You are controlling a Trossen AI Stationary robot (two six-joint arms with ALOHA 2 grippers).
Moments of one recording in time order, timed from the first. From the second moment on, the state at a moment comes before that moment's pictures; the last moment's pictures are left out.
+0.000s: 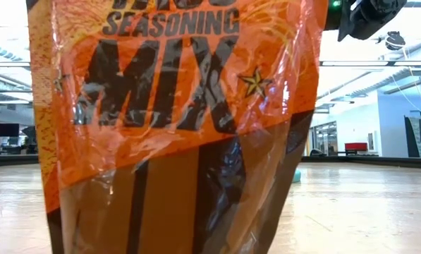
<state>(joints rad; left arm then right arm) 0.37 1.43 1.12 0.14 0.48 -0.32 -0.08 1.35 0.67 0.88 0.32 -0.62</state>
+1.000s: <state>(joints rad) 0.36 1.36 1.12 -0.16 0.21 -0.19 -0.47 1.36 0.67 0.33 0.41 -0.11</state>
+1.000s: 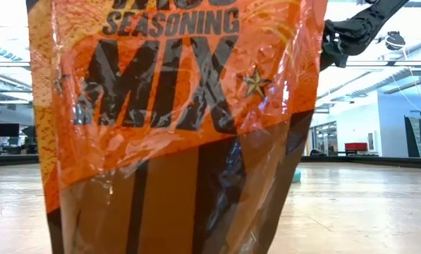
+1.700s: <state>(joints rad) 0.31 1.36 1.12 -0.19 0.18 -0.18 -0.52 1.36 0.67 0.29 0.39 -0.04</state>
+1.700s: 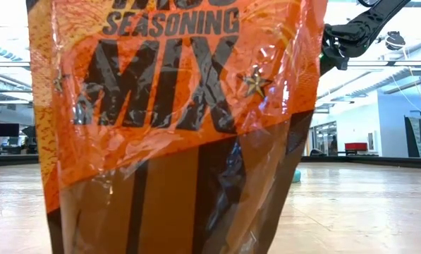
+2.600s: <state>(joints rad) -0.08 1.35 1.09 -0.83 -0.18 -0.47 -0.52 1.36 0.56 0.43 0.39 -0.05</state>
